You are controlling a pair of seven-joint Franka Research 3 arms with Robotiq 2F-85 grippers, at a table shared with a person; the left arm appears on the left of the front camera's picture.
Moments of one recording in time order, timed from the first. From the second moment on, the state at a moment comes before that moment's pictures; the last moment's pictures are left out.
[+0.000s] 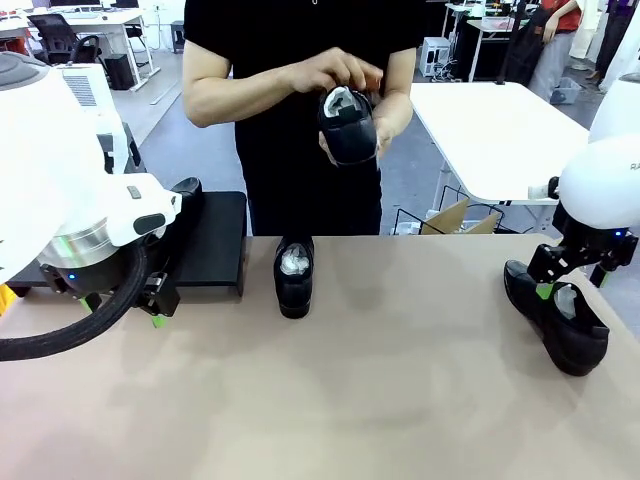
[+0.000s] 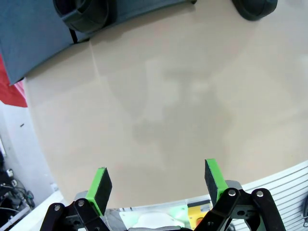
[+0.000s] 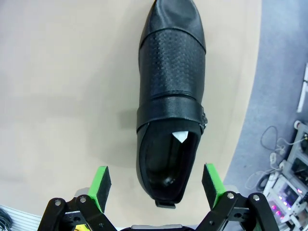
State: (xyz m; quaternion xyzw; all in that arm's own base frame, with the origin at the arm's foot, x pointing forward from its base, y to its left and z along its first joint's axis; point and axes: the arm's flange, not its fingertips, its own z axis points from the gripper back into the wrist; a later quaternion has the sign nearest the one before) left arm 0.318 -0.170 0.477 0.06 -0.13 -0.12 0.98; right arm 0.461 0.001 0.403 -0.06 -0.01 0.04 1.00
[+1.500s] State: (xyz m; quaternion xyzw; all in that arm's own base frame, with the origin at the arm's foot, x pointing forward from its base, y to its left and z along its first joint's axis) left arm 0.318 -0.170 0.477 0.06 -0.13 -0.12 0.98; right arm 0.482 0.019 0.342 -0.01 0.03 0.03 1.00
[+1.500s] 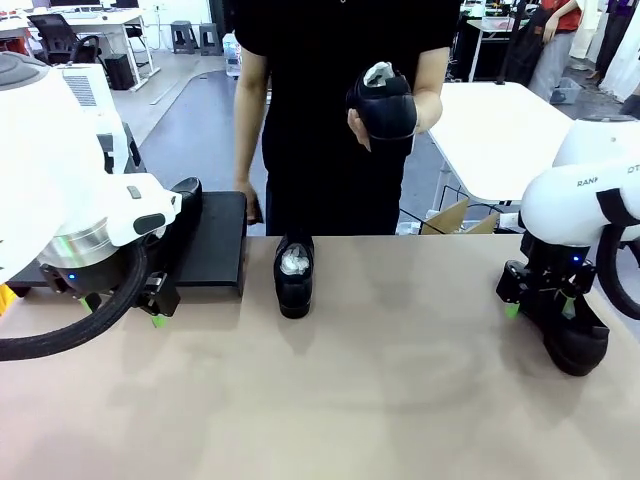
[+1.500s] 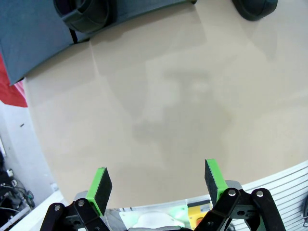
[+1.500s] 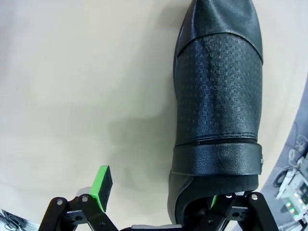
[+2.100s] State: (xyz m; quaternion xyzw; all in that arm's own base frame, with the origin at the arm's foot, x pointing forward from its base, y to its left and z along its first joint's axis) left arm 0.318 -0.170 0.477 0.06 -0.13 -0.12 0.98; right arm 0.485 0.015 0.342 -0.02 0.02 0.03 1.00
